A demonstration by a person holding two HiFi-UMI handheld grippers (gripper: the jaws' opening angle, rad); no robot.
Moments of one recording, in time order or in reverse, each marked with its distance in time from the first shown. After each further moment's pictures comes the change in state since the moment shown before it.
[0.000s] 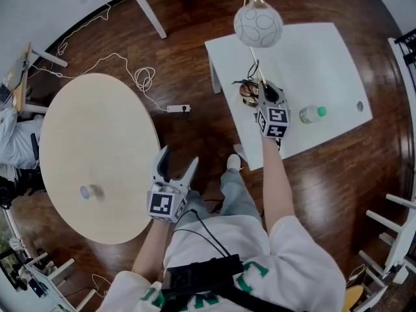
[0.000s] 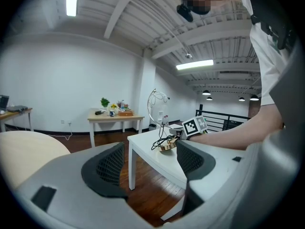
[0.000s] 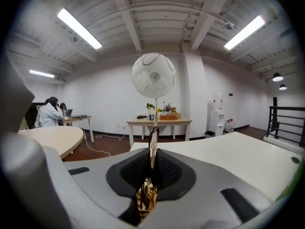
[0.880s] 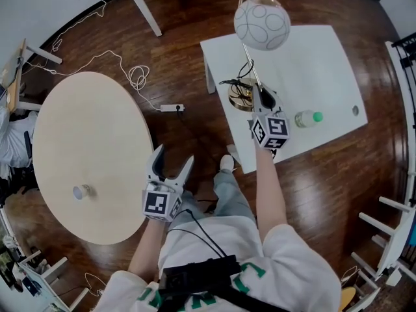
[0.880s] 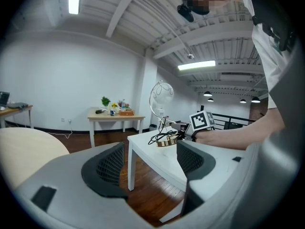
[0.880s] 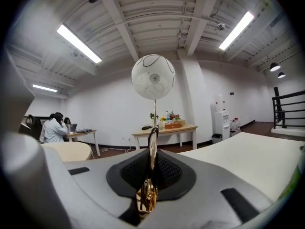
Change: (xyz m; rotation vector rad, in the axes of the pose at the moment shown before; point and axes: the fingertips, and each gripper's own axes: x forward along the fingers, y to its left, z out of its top) left arm 0.020 -0.003 0.002 -0.043 0.002 0.013; right arm -0.018 0.012 0.038 0.088 -0.120 0.064
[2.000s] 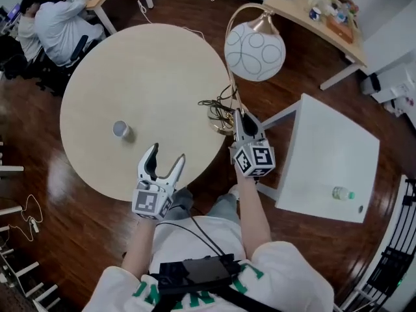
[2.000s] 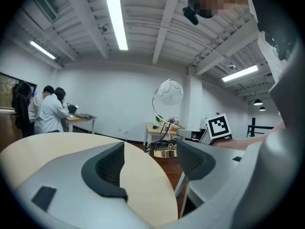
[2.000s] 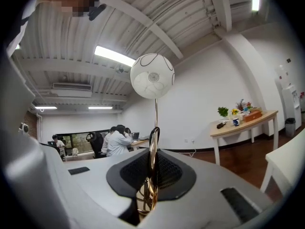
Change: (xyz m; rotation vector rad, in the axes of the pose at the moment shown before) left arm -0.274 0.197 -0.008 -0.139 -0.178 0.574; right arm 0.017 0.465 0.023 0.040 -0.015 0.659
